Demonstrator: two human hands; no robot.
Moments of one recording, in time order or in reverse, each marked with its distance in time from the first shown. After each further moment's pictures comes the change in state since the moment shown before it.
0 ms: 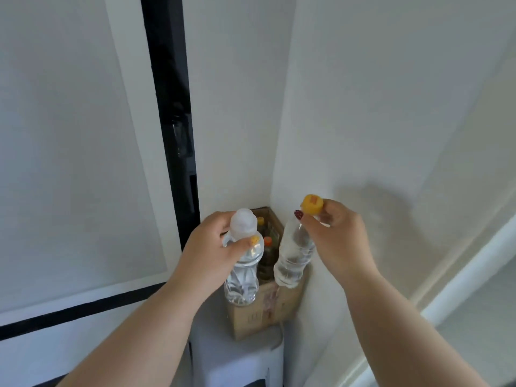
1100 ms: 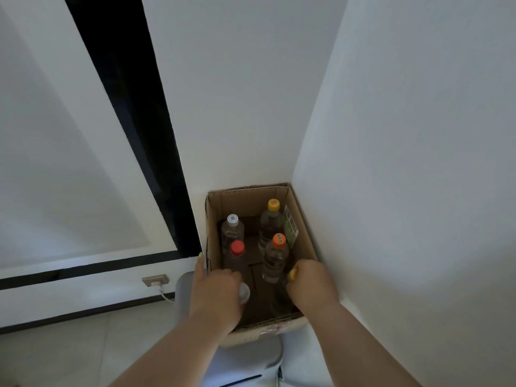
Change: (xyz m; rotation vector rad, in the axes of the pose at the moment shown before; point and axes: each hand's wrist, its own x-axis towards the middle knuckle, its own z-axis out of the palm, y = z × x) left_hand 0.093 -0.215 0.144 0.972 -0.379 -0.293; right_hand 0.115 0.230 0.153 -0.775 -0.589 0.290
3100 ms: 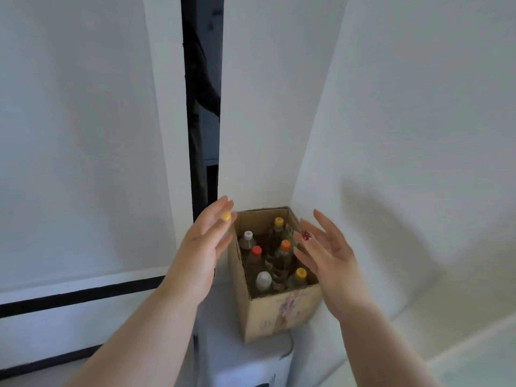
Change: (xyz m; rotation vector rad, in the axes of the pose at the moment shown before) left_hand -0.144 -0.065 -0.173 -1.714 0.191 0.224; right_hand -0.200 -0.071 -0.089 1.349 0.185 -0.384
